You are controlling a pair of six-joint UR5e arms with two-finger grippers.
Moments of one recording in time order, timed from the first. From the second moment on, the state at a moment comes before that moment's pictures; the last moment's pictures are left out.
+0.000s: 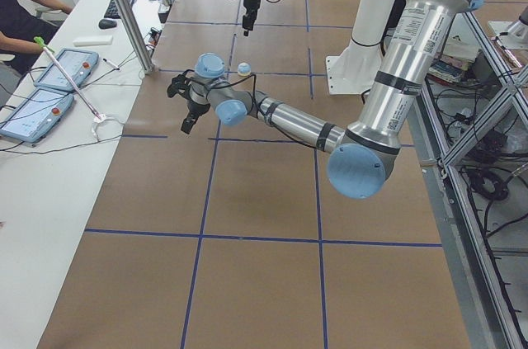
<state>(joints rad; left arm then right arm) -1.10 -1.84 -1.60 -2.10 -2.05 -0.48 0.65 -0.83 1.64 -1.51 1.94 1.47</state>
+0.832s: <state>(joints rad) -1.22 -1.77 -1.66 -1.95 -2.13 -0.26 0.60 -0.66 1.29 -1.41 1.92 1.49</state>
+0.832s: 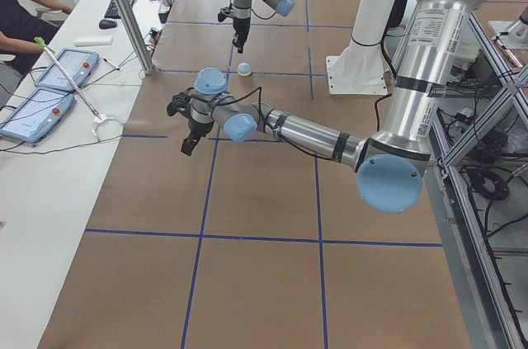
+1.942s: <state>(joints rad) -1.22 -1.75 -1.68 -1.94 -2.13 -0.26 0.61 -0.65 1.36 -1.42 1.94 1.49</state>
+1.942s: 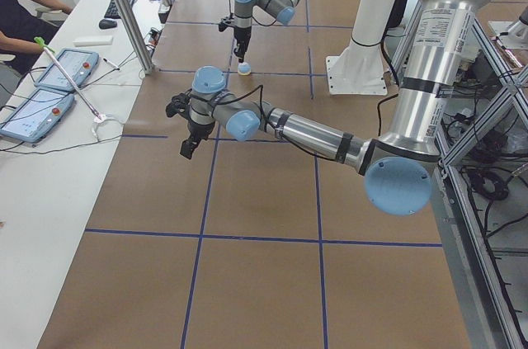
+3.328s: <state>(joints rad) -1.45 -1.63 -1.68 -1.67 -2.38 -0.08 1.34 -1.51 1.89 -1.45 2.37 0.65</state>
